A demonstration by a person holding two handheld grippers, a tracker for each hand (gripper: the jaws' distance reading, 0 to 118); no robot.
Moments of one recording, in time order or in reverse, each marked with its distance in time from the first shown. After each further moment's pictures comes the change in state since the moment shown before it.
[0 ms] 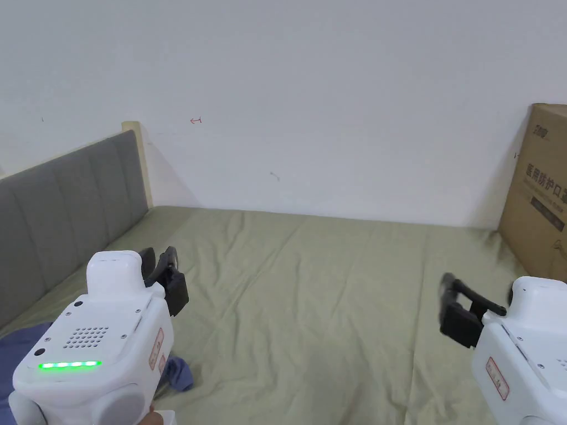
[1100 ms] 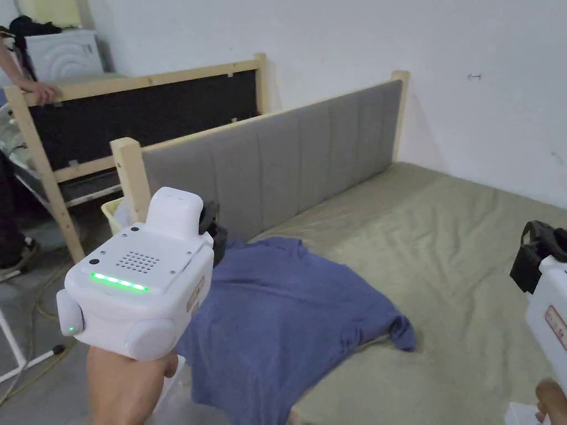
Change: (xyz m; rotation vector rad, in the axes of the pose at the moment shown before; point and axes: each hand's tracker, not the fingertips) left arm -0.208 0.024 0.139 -0.163 0.466 -0.231; right arm -0.253 -0.005 -0.050 -0.066 0.629 0.038
